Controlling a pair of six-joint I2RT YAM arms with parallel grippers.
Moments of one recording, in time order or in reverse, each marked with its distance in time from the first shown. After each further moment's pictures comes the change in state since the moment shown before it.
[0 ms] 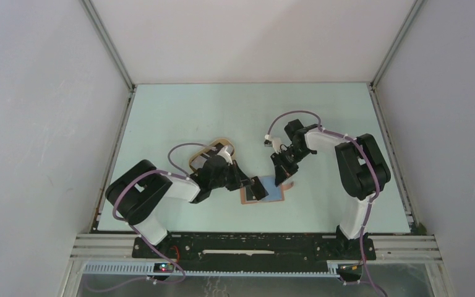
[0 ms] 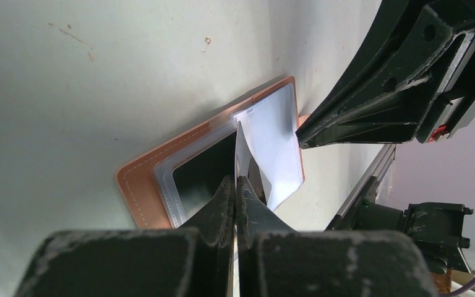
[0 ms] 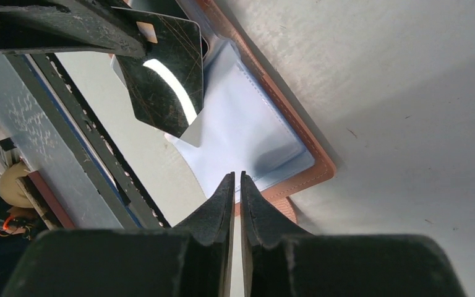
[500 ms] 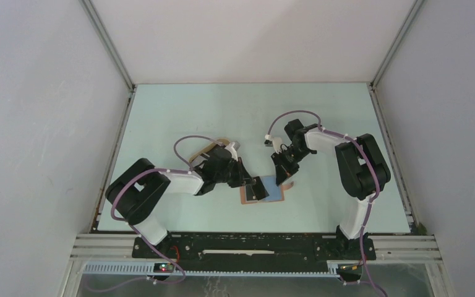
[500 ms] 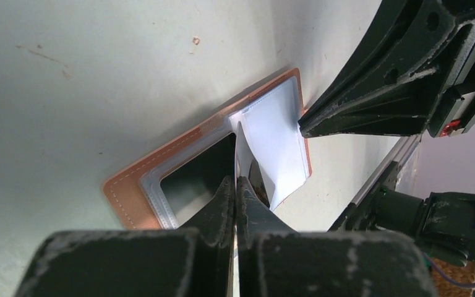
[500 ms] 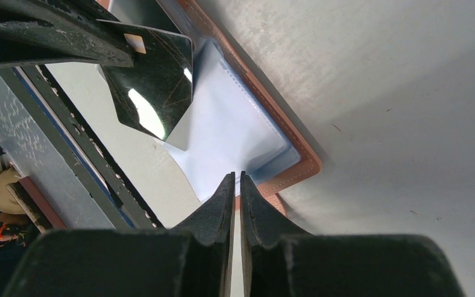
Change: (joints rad) left arm 0.000 0.000 0.128 -0.228 0.041 0.097; right arm 0.004 0.001 0.003 0.002 0.046 0.012
